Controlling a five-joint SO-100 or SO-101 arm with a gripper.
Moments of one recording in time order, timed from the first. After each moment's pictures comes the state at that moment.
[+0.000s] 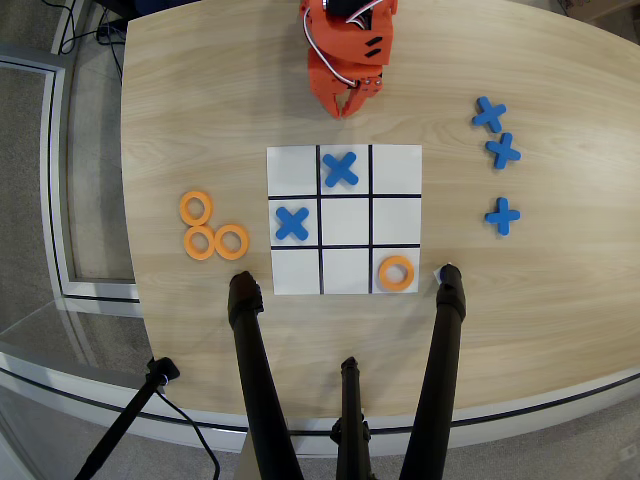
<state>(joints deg) 1.5 192.6 180.3 77.1 -93.2</state>
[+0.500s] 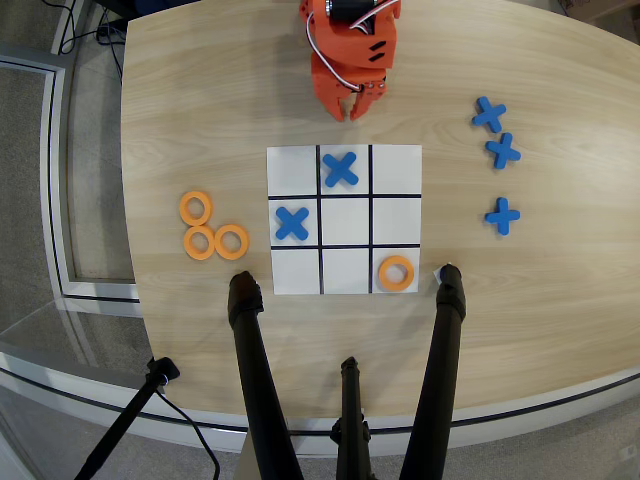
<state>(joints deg) -0.9 184.7 178.0 70.3 -91.6</state>
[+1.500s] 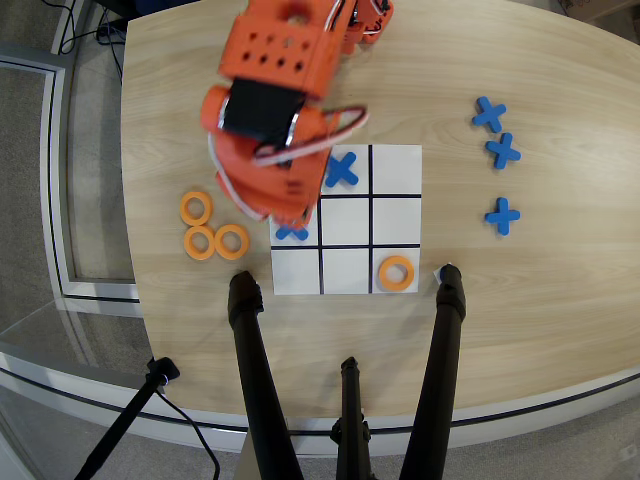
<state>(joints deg) 17.6 105.4 105.5 62.2 -85.3</state>
